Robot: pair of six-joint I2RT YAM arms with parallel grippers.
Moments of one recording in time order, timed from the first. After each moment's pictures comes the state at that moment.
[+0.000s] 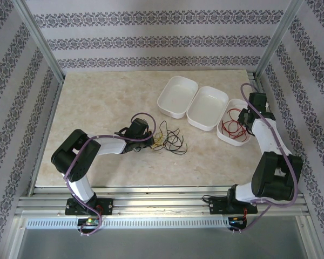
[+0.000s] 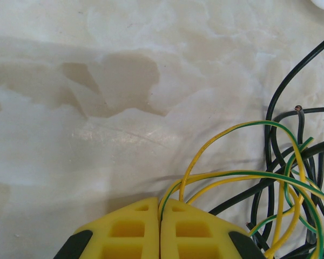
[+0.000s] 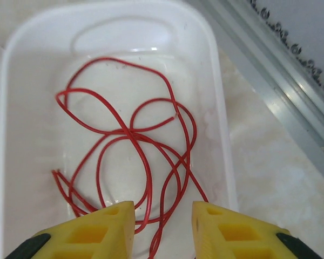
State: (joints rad) left arm -0.58 1.75 0.79 0.07 0.12 -0.82; right arm -0.21 1.40 1.01 -0.58 0.17 0.39
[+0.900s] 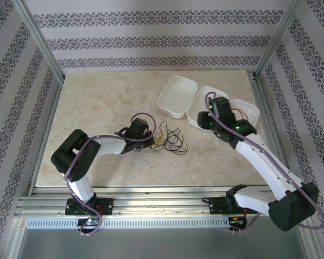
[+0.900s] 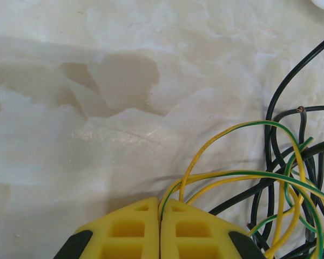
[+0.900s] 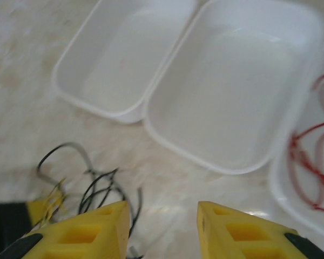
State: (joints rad) left arm -0.58 1.75 0.79 0.07 0.12 -0.82; right arm 0.46 1.16 1.03 -0.66 0.14 0.47
